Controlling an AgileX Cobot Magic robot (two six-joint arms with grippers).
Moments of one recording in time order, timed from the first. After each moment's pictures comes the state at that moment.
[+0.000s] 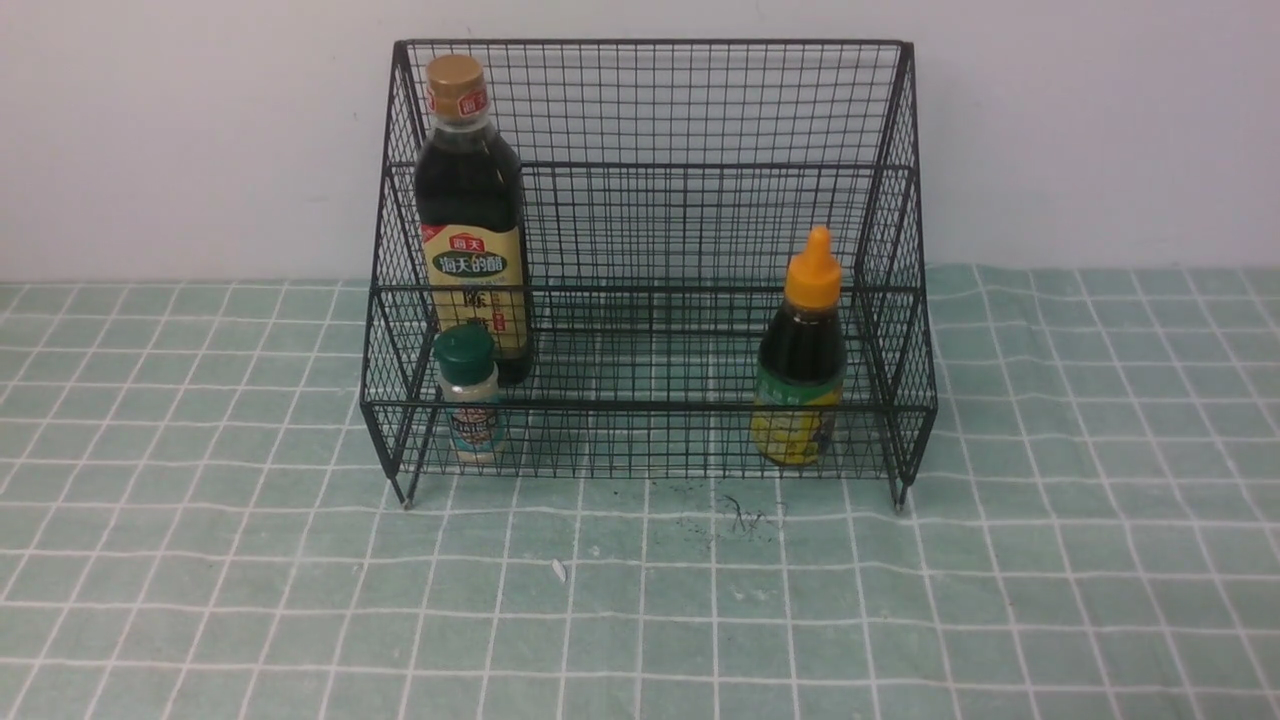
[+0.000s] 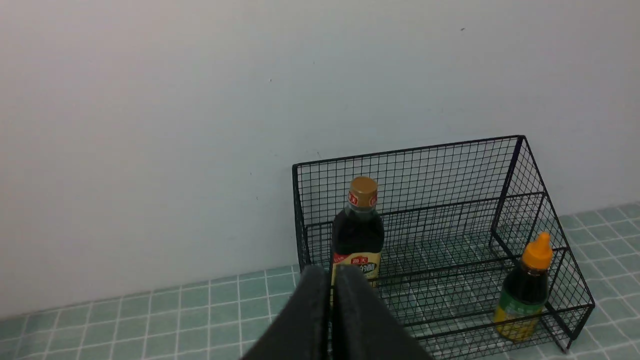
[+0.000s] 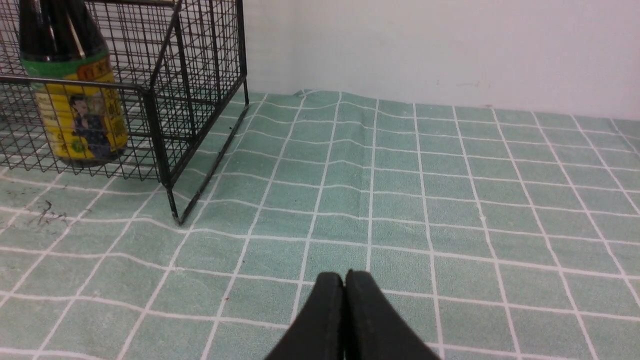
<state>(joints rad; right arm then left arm) 0.03 -0.01 0.02 0.09 0.39 -0.09 -0.29 0.69 -1.53 0.07 1.13 -0.08</state>
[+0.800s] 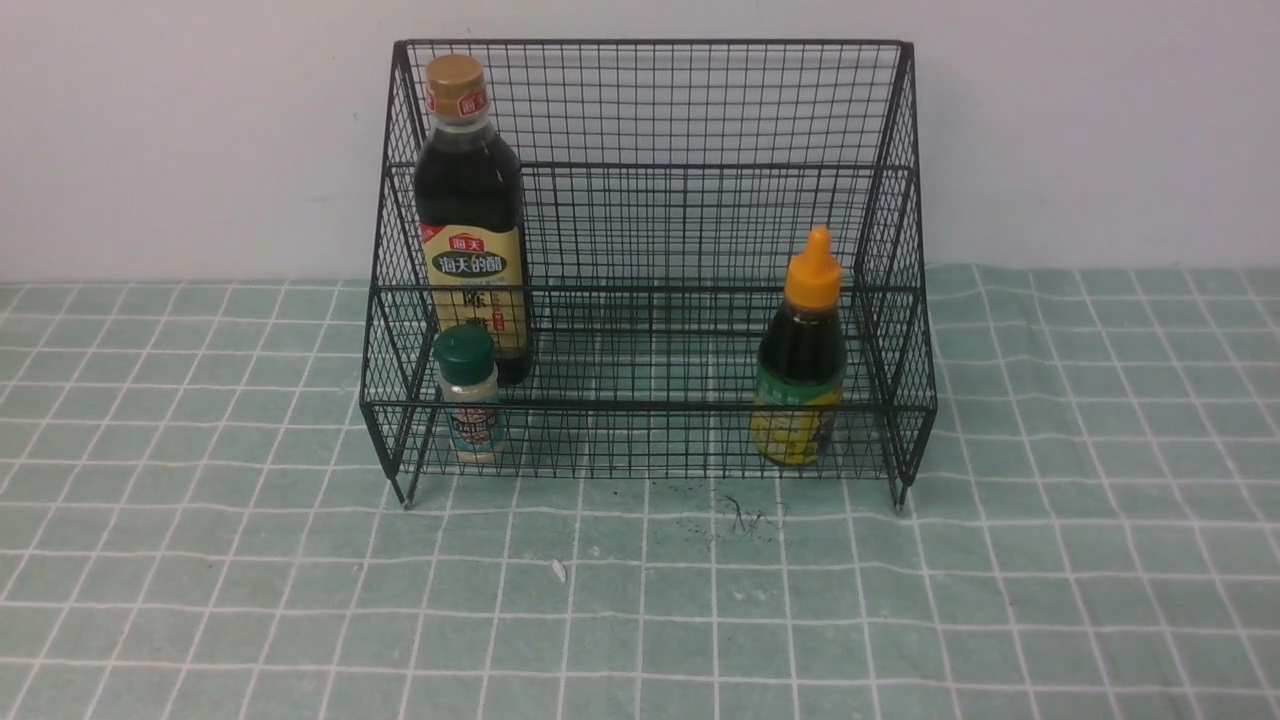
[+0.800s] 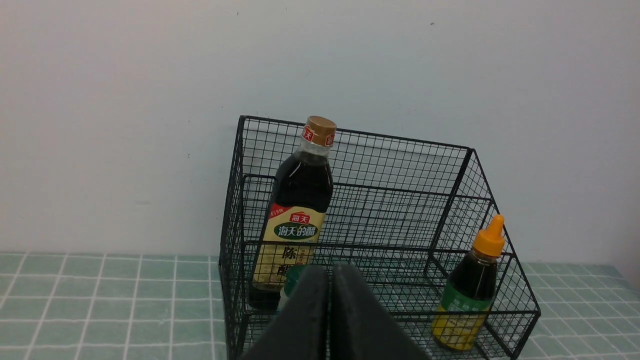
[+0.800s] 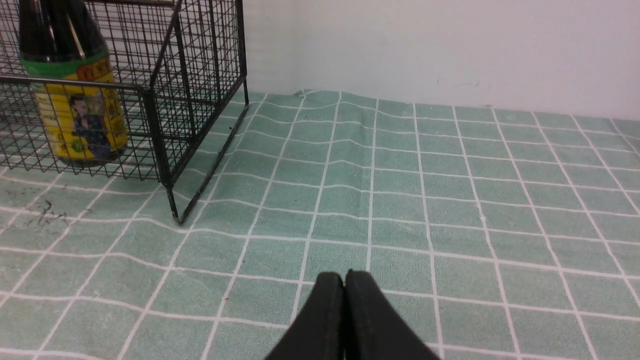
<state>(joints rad) 0.03 -0.01 0.02 0.09 0.39 -0.09 -0.29 0.08 -0.57 -0.01 0.57 -0.25</state>
